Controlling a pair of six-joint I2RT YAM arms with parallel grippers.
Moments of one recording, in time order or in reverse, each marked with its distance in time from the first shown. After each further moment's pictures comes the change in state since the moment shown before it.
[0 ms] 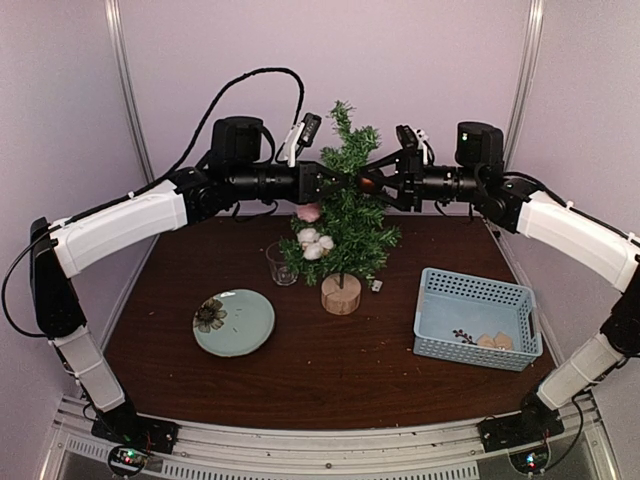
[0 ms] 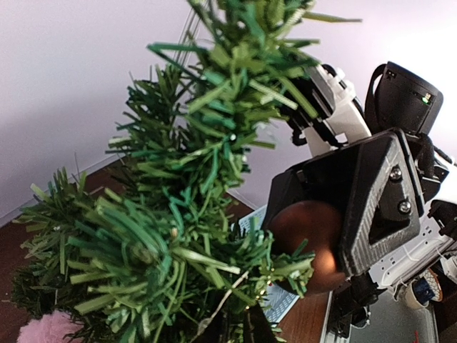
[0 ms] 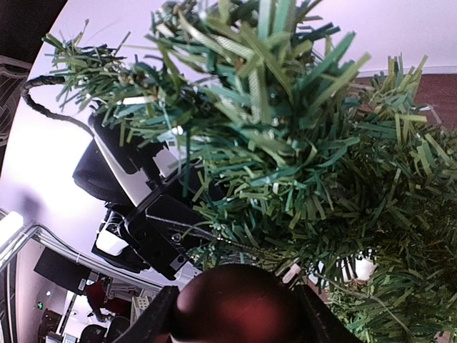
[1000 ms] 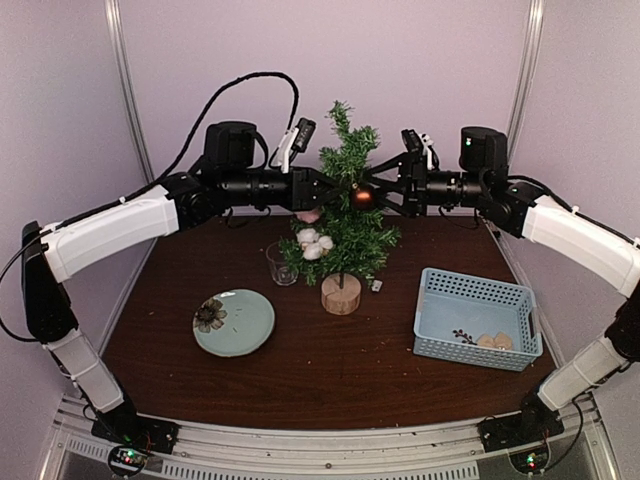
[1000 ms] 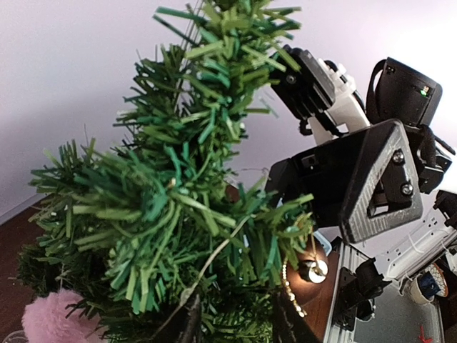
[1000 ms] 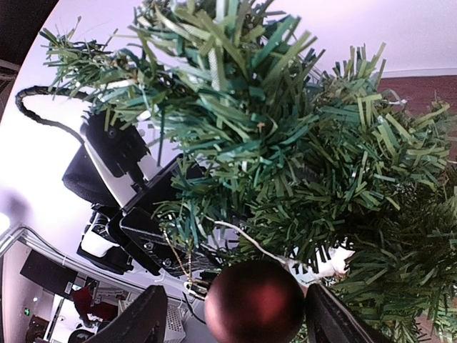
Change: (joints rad) left arm 0.000 -0.052 -0.070 -0.001 -0.016 0.023; right arm -0.002 -0.039 -0.042 -0.028 0.038 -0.045
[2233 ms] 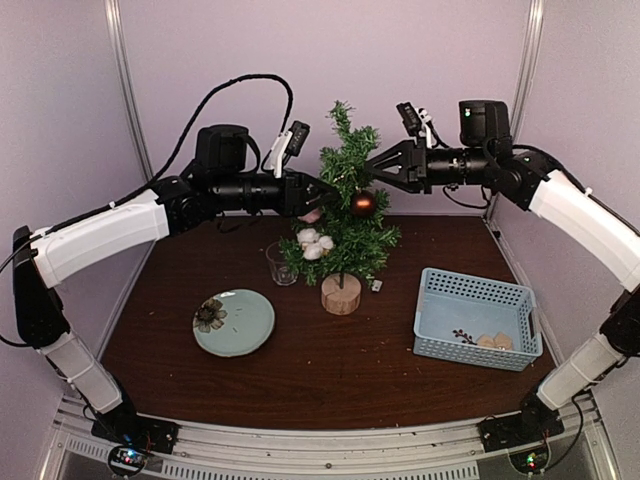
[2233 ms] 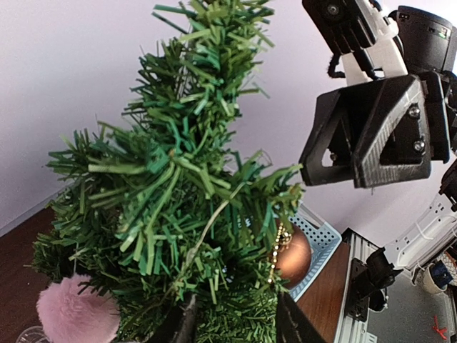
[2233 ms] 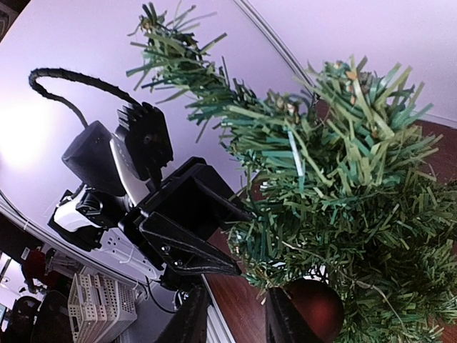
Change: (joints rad) left arm 0.000 -0.058 -0.063 -0.006 -0.024 0.062; right arm 0.031 0.036 0.253 -0.301 0.050 -0.292
